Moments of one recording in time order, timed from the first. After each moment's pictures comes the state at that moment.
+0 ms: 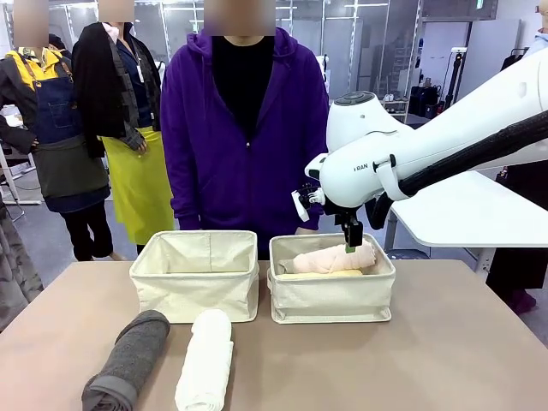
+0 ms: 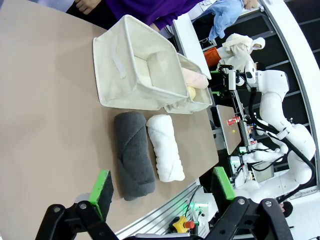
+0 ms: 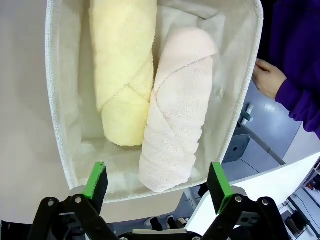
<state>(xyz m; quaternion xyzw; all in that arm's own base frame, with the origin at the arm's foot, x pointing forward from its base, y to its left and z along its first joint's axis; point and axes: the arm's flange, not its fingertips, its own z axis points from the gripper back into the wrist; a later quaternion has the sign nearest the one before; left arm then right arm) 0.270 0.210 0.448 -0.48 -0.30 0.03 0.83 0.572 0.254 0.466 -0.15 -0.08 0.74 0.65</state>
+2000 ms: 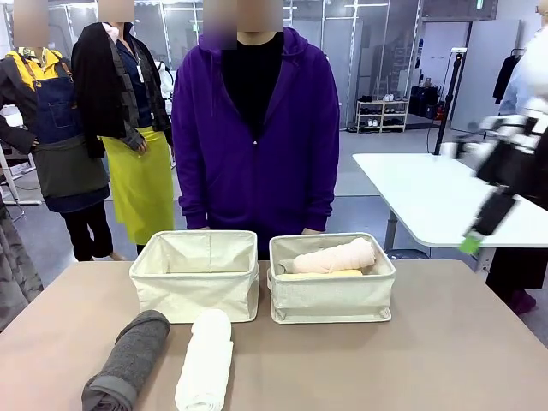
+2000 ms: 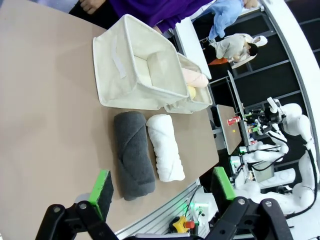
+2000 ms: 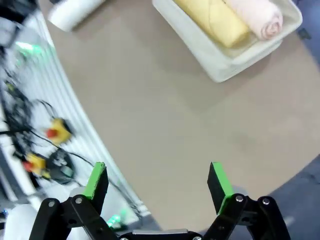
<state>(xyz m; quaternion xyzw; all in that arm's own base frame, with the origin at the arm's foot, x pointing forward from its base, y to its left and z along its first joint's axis) 0.271 0.210 0.448 -0.48 -0.30 0.03 0.83 0.400 -0.027 0.546 0.23 -0.11 0.41 0.87</state>
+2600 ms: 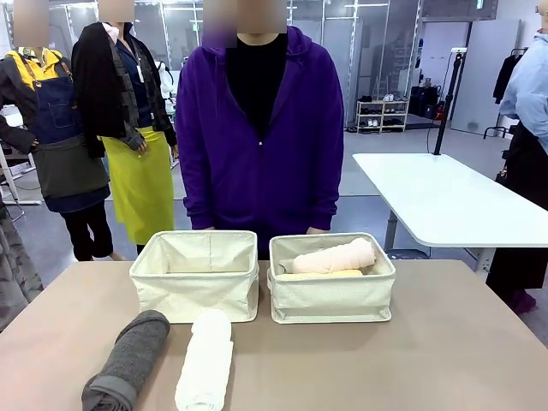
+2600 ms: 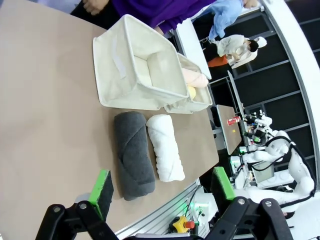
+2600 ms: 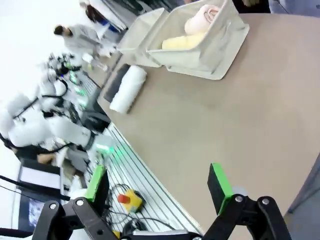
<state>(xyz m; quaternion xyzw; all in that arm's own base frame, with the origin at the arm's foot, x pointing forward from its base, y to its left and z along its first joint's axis) 0.271 0.210 0.448 -0.48 -0.30 0.03 0.83 0.292 -0.238 0.428 0.51 -0.26 0.14 0.81</state>
